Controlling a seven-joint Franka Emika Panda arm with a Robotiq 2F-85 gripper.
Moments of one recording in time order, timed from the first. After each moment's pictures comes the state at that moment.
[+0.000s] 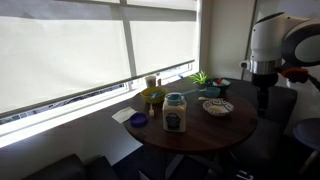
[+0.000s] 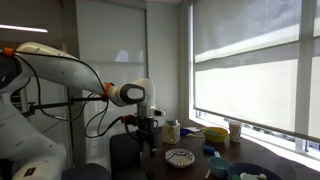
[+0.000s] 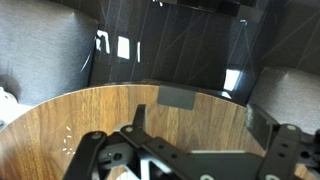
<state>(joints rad) 0.00 -0.51 0.06 -2.51 -0.18 1.90 -0.09</state>
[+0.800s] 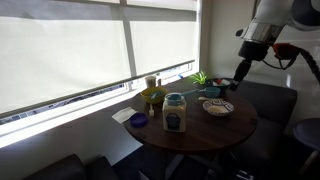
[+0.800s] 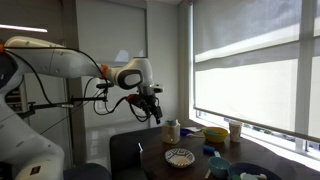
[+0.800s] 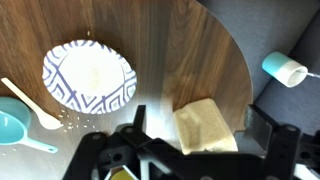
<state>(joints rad) 0.12 -0.54 0.03 -2.35 0.14 2.10 -0.09</state>
